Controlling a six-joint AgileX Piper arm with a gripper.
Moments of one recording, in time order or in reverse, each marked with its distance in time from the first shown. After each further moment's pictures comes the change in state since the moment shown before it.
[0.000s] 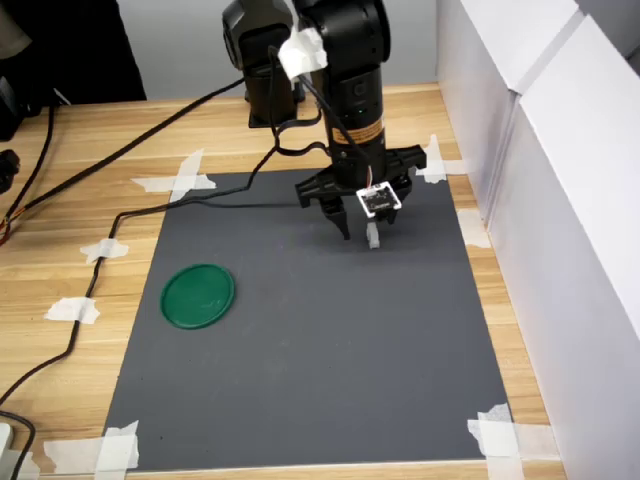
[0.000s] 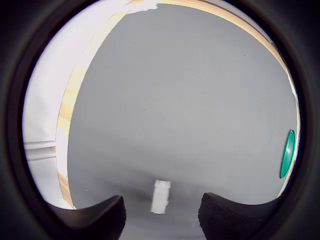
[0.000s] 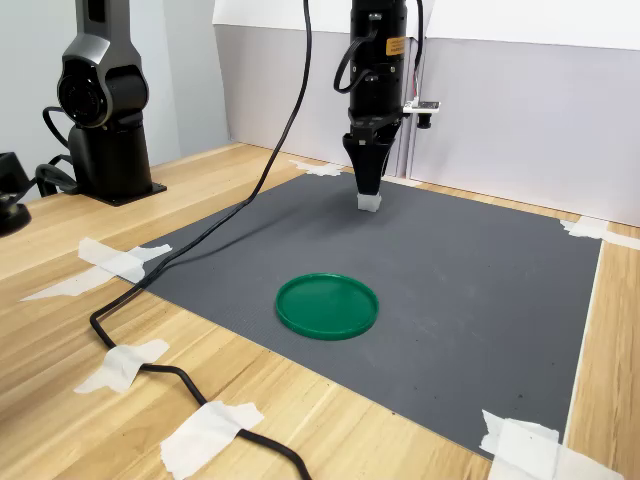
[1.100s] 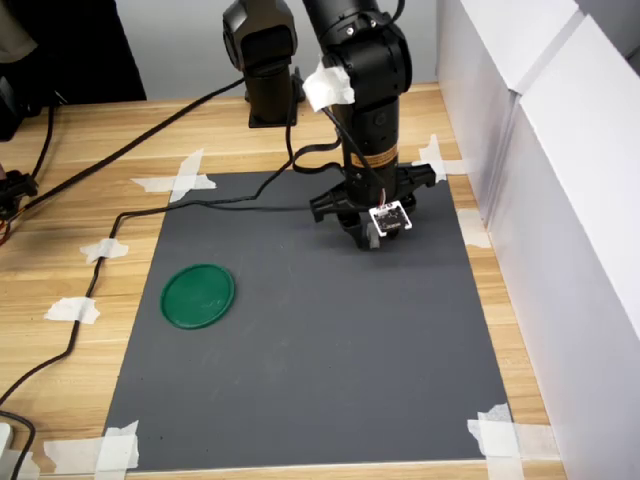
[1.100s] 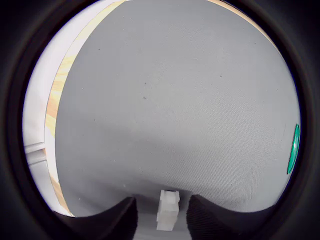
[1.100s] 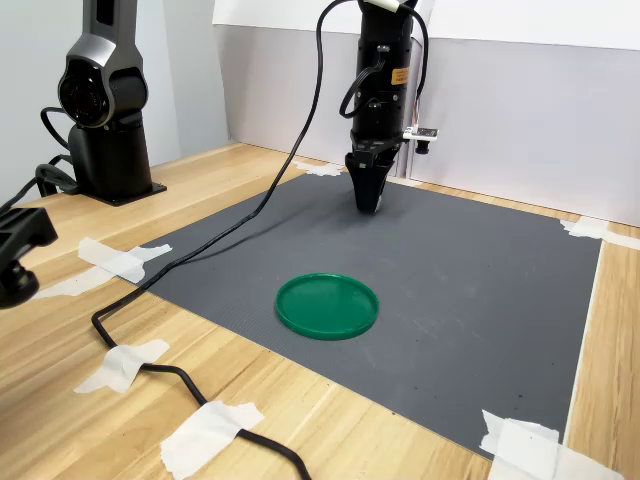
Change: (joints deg) arm 1.0 4.8 0.0 -0.6 -1.9 3.2
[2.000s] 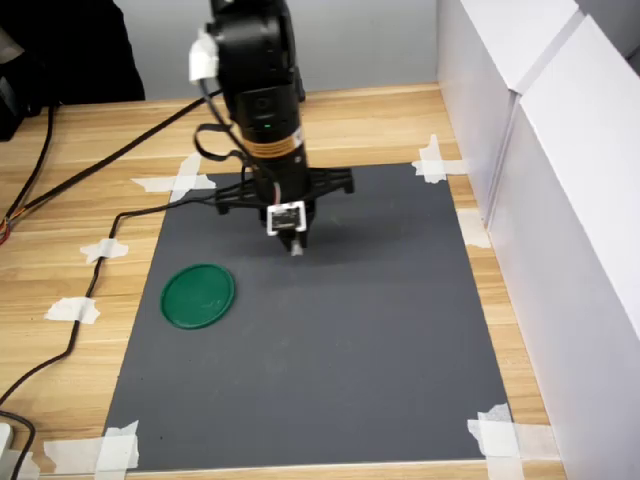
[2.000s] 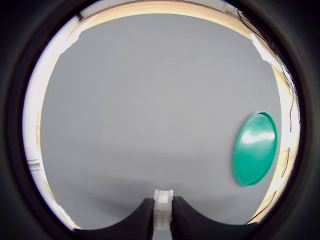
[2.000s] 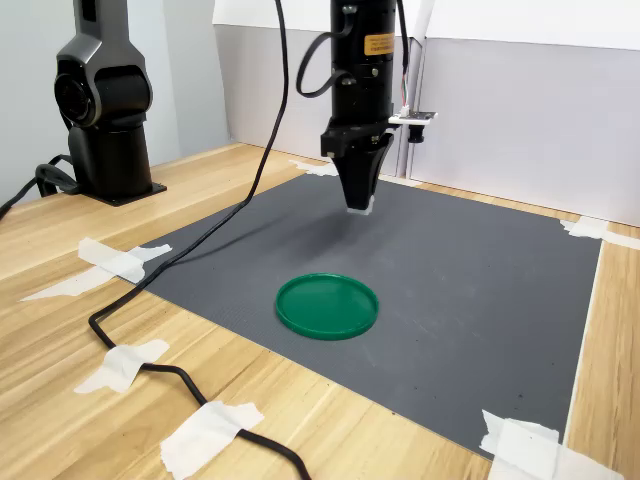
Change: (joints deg) arm -21.1 -6.2 0.0 -2.2 2.7 -9.4
